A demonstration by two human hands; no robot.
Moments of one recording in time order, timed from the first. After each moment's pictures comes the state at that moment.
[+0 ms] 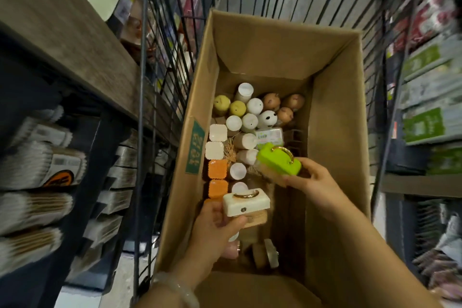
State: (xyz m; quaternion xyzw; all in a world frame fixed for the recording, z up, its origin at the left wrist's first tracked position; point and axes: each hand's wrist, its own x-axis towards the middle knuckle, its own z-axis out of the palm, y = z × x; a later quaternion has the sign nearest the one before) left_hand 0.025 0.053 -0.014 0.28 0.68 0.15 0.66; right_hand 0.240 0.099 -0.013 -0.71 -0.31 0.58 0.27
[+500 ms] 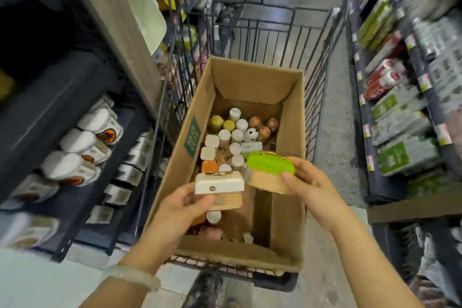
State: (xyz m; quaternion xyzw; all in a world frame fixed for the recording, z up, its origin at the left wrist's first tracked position) left_hand 0.013 -0.029 0.097 0.32 0.59 0.32 0.67; right_hand 0.269 -0.012 0.092 -0.59 -0.40 0.58 0.41
